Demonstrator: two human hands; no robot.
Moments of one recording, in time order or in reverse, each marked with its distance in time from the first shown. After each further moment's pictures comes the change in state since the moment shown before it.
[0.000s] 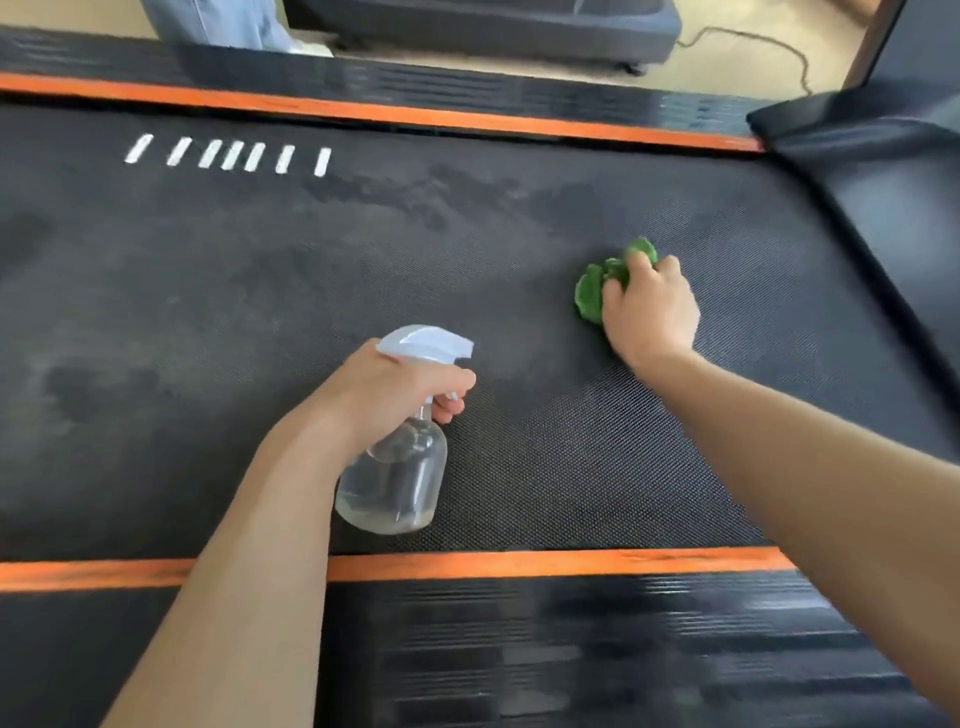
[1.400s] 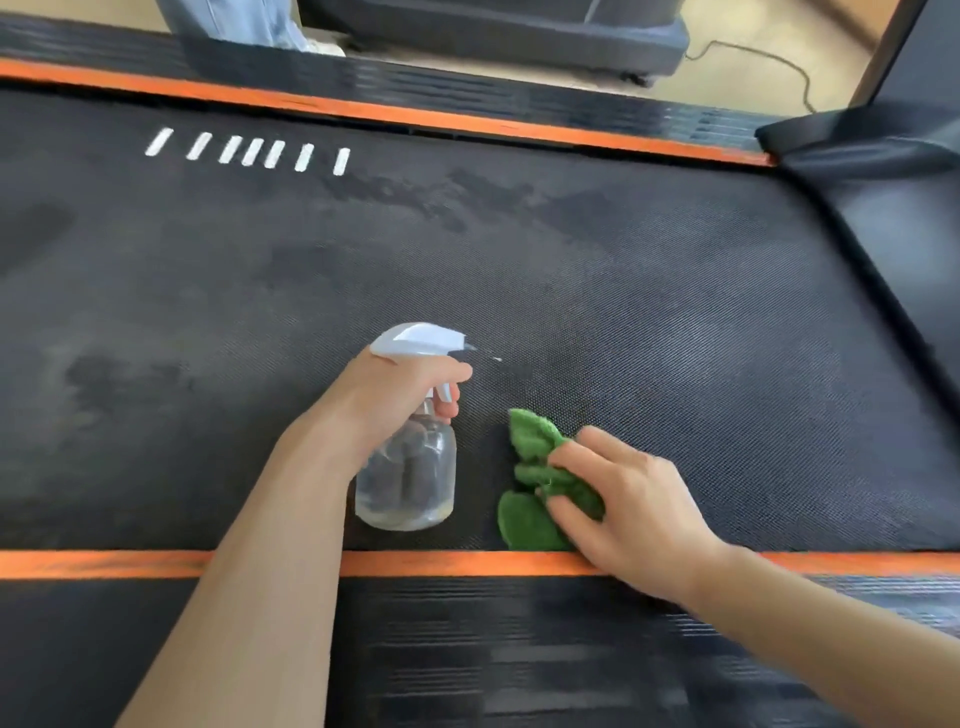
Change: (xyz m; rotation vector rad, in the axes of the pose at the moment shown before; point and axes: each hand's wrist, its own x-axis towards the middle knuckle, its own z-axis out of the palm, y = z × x) left_hand 0.007 -0.038 -0.020 -0.166 -0.119 -0.055; right_hand -0.175 -0.007 -0.057 0.170 -0.294 -0.614
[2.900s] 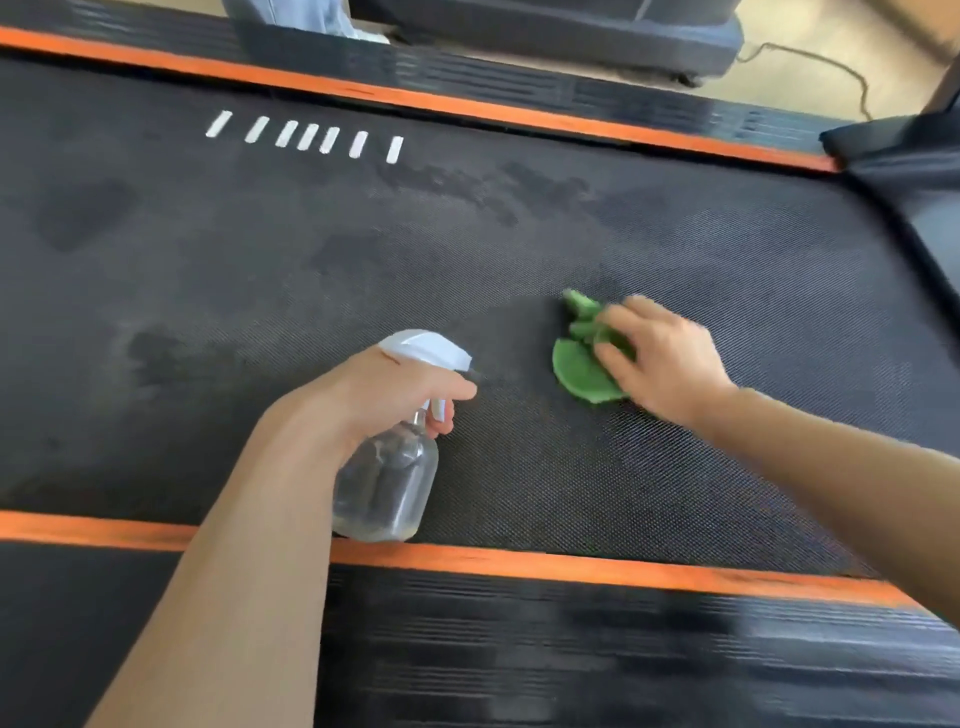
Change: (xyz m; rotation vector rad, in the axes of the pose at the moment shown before) left_hand -0.034 0.024 -0.020 0.233 0.131 -0.086; right_hand 0.120 0.060 0.011 -0.269 0.128 -0.131
